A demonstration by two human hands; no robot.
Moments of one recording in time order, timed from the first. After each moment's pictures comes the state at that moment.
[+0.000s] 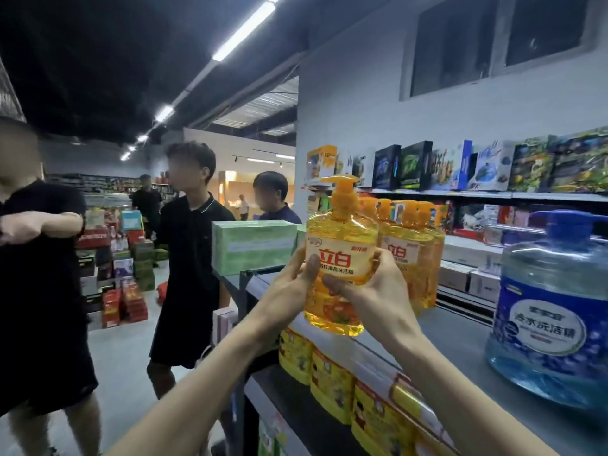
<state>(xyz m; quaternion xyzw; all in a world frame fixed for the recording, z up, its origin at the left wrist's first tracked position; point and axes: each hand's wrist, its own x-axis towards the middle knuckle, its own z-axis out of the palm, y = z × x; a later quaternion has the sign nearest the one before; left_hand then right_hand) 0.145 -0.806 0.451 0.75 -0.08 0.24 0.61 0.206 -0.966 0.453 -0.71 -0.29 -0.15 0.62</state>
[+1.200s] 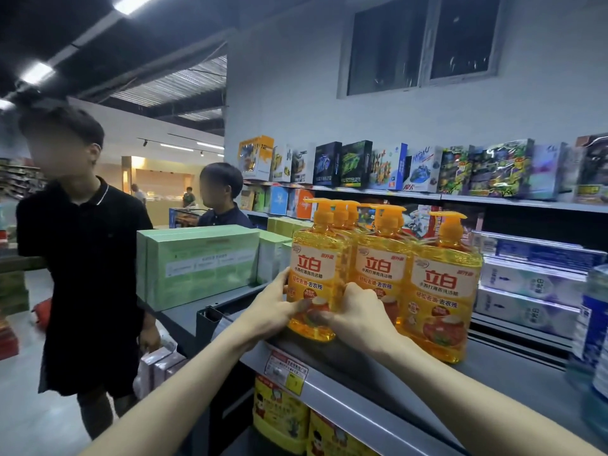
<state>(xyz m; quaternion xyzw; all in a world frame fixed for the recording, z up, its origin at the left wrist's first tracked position) 0.356 -0.644 0.426 0.83 -0.11 0.12 0.53 0.374 -0.838 0.432 -0.89 -0.23 -0.16 0.35</state>
